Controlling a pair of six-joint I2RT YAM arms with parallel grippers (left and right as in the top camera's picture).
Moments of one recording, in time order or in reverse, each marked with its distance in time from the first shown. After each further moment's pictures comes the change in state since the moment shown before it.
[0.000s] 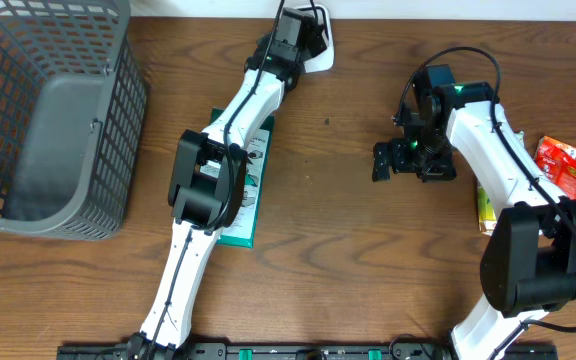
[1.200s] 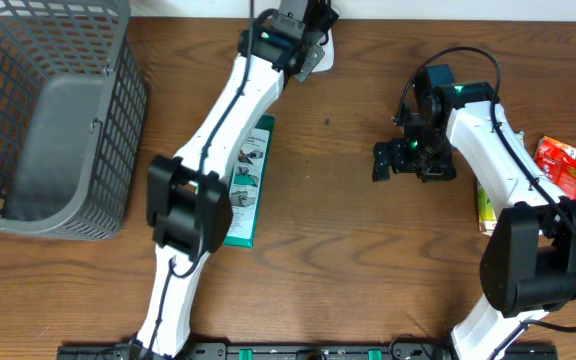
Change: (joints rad) left arm -0.053 -0.264 0.000 -0.356 0.147 -0.463; right arm 0.000 0.000 0.000 0.000 0.000 0.000
